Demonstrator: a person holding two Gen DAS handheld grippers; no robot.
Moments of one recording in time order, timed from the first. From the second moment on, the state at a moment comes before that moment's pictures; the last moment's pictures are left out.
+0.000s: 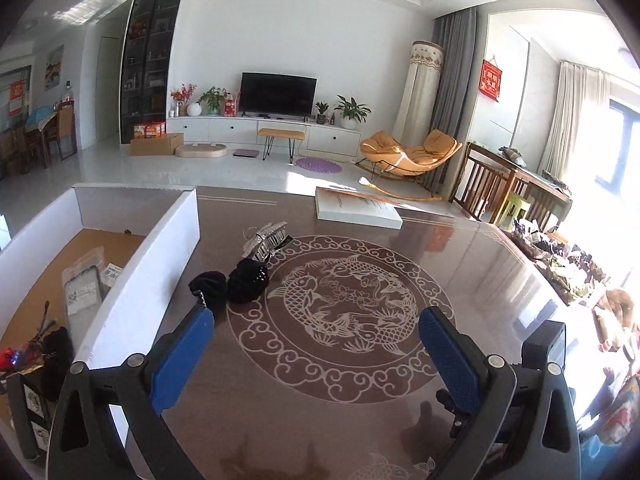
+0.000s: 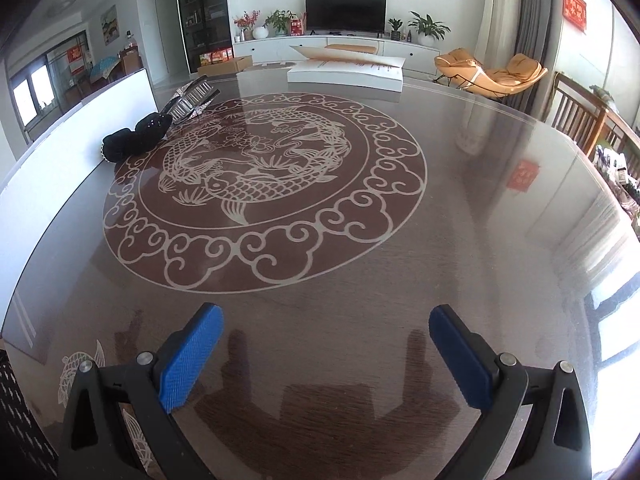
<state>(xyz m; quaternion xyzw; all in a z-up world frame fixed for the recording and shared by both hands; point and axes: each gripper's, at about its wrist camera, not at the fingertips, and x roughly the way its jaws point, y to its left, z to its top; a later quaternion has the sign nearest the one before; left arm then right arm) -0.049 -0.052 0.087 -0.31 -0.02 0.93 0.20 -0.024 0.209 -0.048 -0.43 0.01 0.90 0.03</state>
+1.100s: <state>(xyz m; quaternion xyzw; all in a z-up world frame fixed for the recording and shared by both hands) -0.049 -0.052 -0.002 -0.46 0.09 0.87 0.15 -0.200 0.158 -0.013 -0.45 0.06 0.89 -0.09</state>
